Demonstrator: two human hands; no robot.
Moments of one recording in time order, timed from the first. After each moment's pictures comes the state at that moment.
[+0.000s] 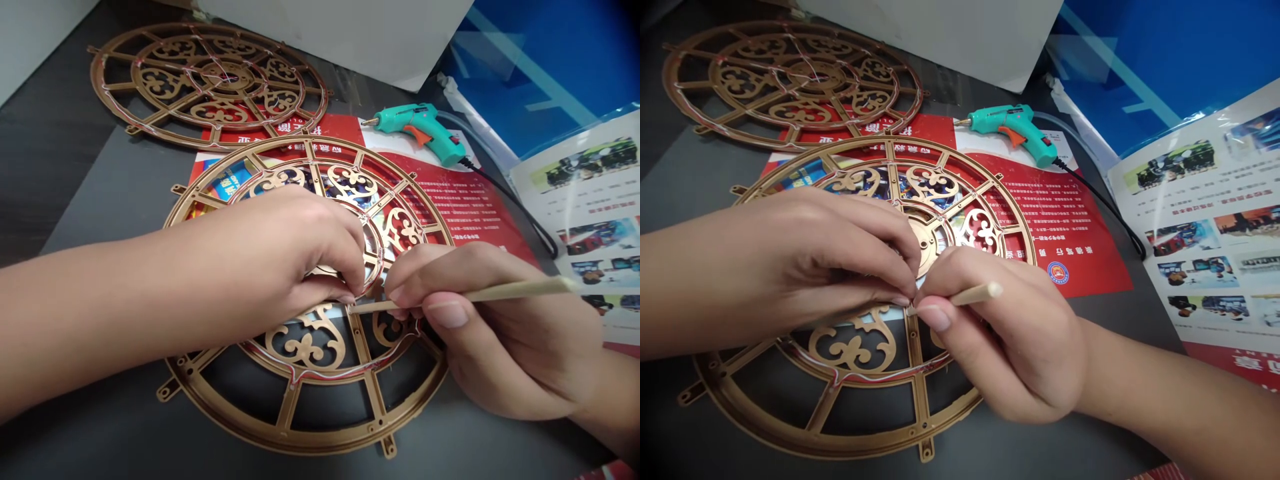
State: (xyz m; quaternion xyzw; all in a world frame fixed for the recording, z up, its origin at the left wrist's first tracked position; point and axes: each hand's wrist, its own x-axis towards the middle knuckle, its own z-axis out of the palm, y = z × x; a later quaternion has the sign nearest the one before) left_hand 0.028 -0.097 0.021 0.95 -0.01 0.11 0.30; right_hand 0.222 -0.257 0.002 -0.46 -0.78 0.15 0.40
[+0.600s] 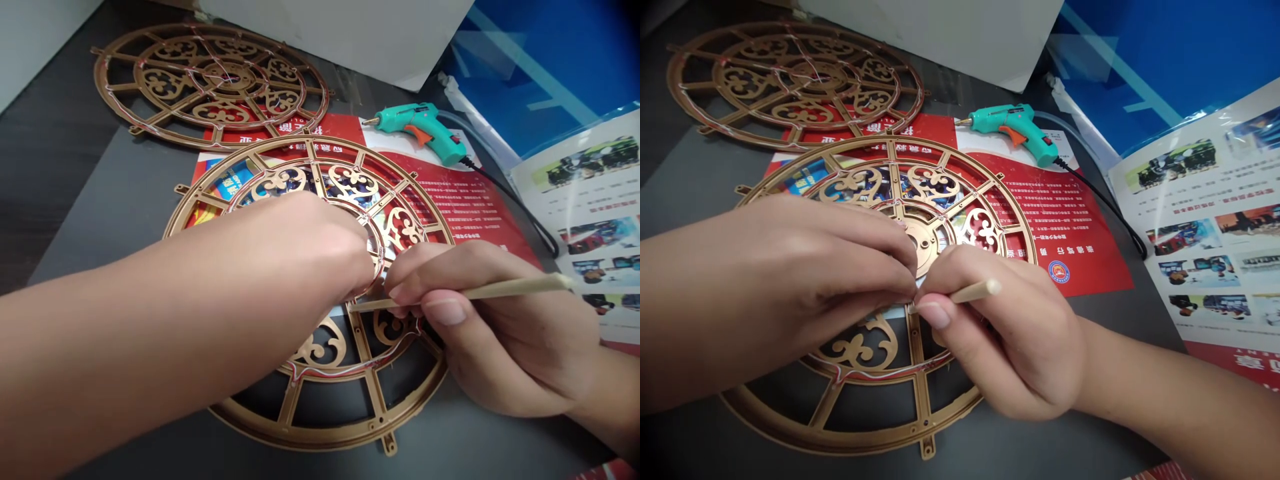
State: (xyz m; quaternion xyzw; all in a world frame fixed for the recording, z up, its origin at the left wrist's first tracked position) left_hand 0.023 -0.112 0.019 0.98 0.02 0.10 0.18; right_hand 0.223 -0.254 0.004 -0.43 -0.78 0.17 0.42
